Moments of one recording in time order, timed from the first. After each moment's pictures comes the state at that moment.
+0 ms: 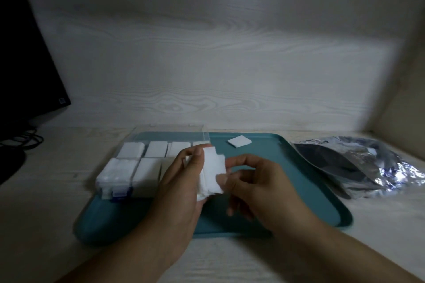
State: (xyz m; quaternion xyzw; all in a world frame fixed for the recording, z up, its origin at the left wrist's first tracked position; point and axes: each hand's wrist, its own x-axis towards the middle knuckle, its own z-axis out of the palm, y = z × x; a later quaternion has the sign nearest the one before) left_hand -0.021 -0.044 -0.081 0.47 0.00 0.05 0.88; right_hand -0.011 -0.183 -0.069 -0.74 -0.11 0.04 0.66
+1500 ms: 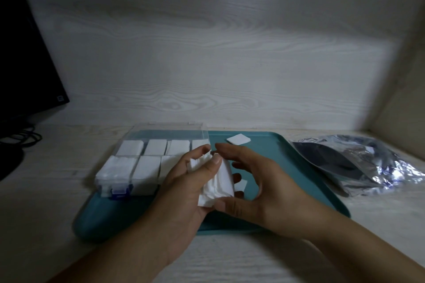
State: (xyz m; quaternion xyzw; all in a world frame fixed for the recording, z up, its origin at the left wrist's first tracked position) left_hand -0.025 -0.042 -0.079 0.46 -0.02 -0.05 0.89; right_hand -0.012 -0.200 -0.062 -0.84 -0.32 -0.03 0.43
